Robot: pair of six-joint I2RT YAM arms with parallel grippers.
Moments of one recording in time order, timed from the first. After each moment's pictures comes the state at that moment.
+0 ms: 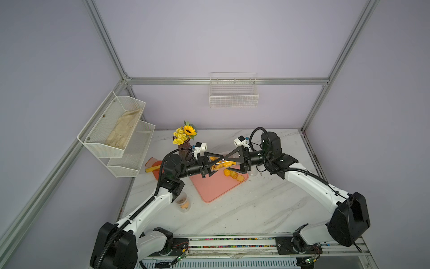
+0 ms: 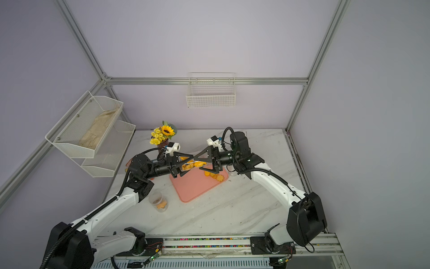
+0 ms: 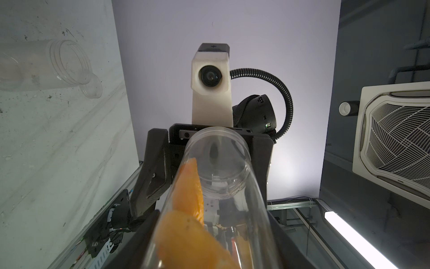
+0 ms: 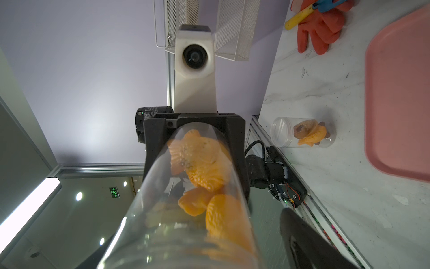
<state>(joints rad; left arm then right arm) -0.37 1.15 0.72 0.59 0.94 -1.63 0.56 1.44 1.17 -0.03 -1.12 1.17</state>
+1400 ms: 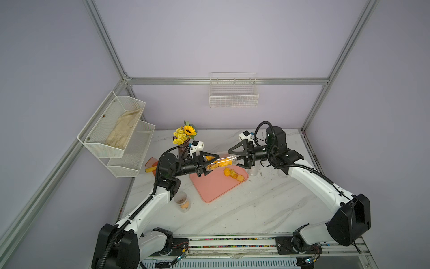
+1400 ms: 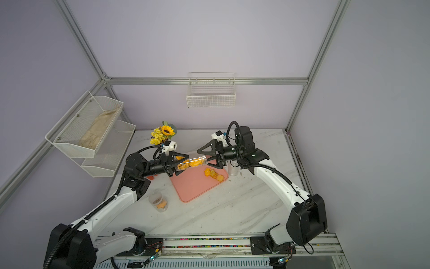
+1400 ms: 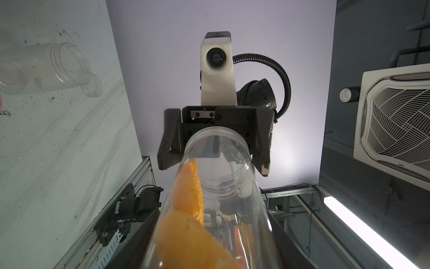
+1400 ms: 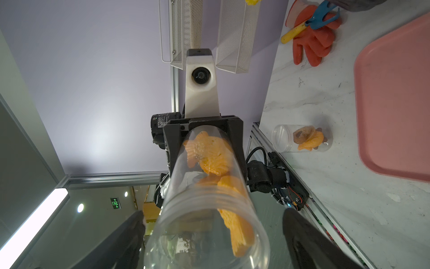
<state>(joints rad) -0.28 1.15 0.72 0.62 1.07 -1.63 0.49 1.44 1.25 -0.13 -1.14 1.17</state>
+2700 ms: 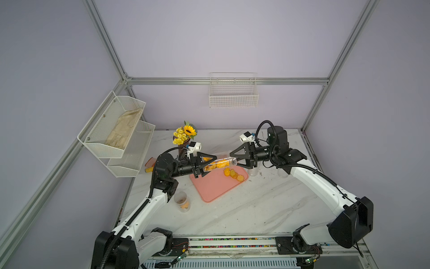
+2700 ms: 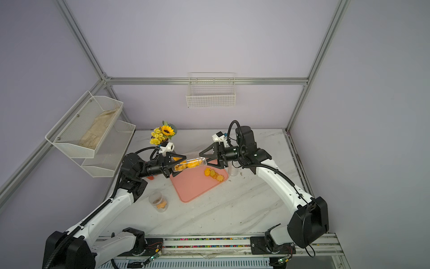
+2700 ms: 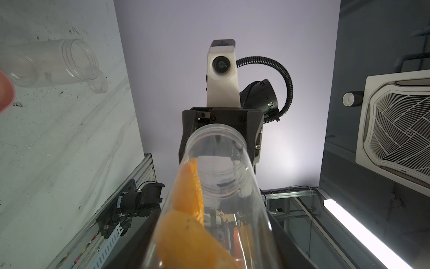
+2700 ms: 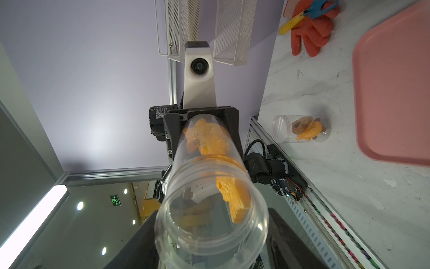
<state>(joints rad) -0.25 1.10 0.72 0.53 1.09 -1.61 0.48 1.42 1.28 -0.24 -1.16 1.11</state>
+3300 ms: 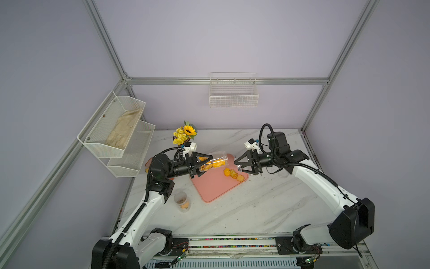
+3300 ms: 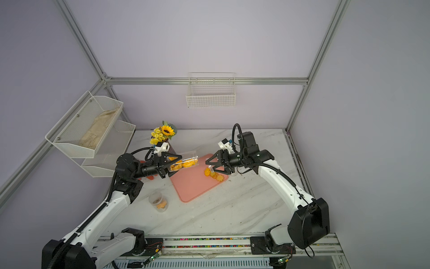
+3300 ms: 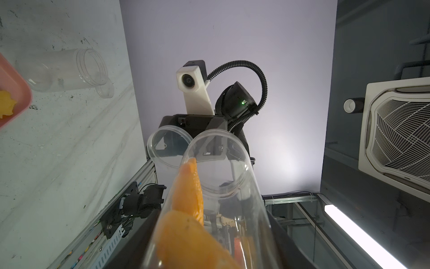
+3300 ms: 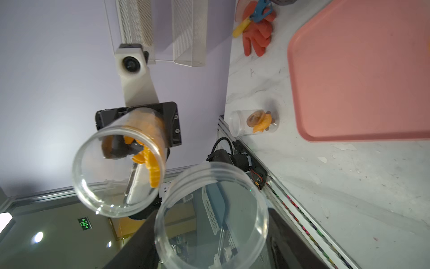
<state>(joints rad) -0.19 1.03 0.72 0.44 1.12 -1.59 0.44 1.41 1.22 -0.60 -1.05 0.76</state>
